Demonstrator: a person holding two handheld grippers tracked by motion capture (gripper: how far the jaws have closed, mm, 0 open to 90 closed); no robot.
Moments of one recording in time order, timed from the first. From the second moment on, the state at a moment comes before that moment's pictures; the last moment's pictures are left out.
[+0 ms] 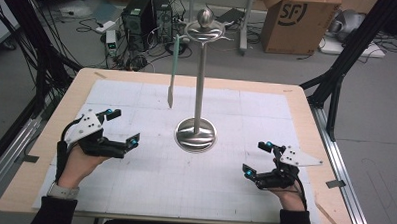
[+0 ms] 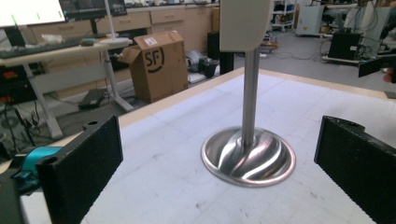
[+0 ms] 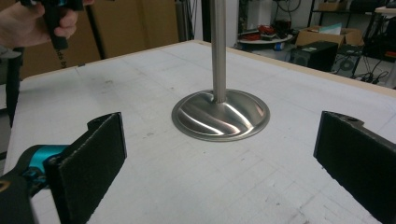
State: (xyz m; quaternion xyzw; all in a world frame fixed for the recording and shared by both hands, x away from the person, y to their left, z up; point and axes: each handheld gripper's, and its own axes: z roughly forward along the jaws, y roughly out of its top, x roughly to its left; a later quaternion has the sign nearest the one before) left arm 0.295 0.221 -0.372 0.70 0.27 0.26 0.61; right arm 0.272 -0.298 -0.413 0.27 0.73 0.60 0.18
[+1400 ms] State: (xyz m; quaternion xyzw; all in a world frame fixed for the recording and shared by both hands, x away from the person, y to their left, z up) left arm 0.243 0.290 -0.436 0.65 0.32 0.27 0.63; right arm 0.266 -0.327 -0.423 0.29 0.69 0.64 0.20
